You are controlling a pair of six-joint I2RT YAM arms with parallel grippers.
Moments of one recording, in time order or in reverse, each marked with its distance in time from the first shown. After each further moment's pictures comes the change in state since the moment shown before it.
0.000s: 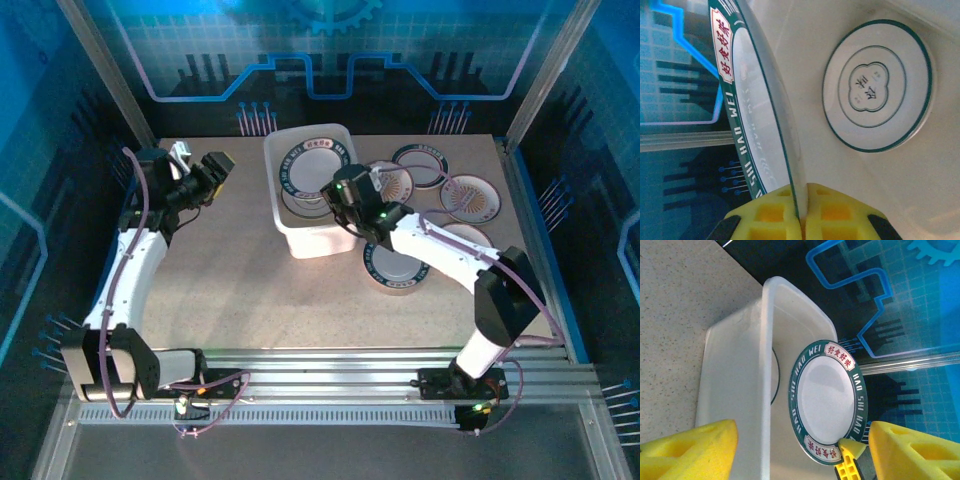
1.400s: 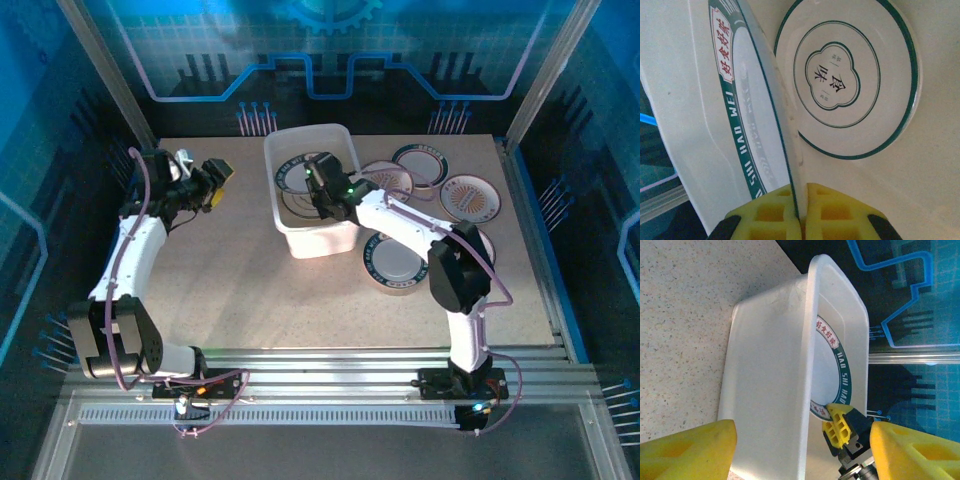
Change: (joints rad) left arm 0.060 0.118 0.026 -0.080 0.099 0.048; right arm 0.003 0.325 0.367 -0.266 0.018 0.337
